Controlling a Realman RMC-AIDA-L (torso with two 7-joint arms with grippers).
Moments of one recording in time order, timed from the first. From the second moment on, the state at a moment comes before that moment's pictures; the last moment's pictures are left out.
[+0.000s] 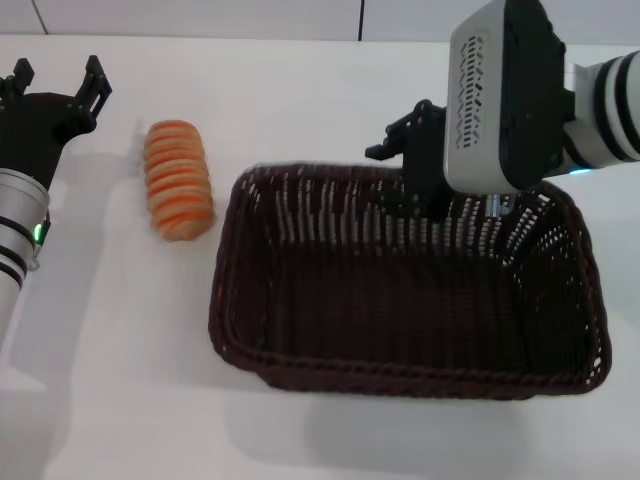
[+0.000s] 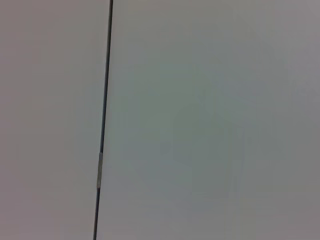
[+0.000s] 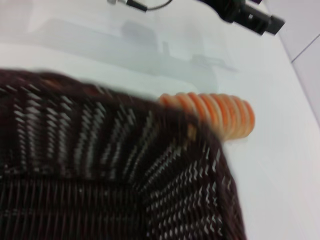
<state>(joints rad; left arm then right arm) -0.39 -2.08 -1.13 -0.38 2.41 0.94 -0.04 0.53 2.08 -1.63 -1.45 -2.35 -1.16 1.84</state>
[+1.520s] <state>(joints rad) -0.35 -2.03 -1.12 -0.58 2.52 0.75 -0.04 -0.03 2.08 -1.99 -1.15 -2.38 0.78 2.80</state>
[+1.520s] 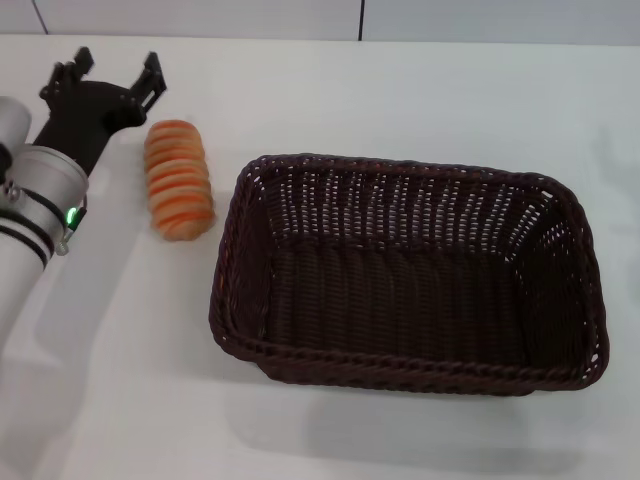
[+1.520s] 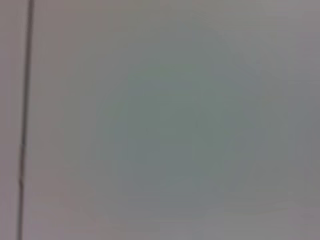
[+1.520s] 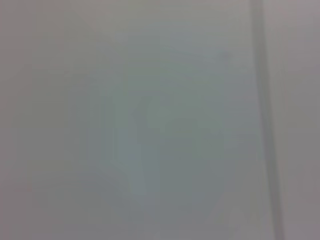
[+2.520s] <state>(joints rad) -0.33 -2.07 -1.46 -1.25 2.85 -0.63 -0.01 -0.13 2.07 -2.09 -0.89 -2.38 1.03 2.95</state>
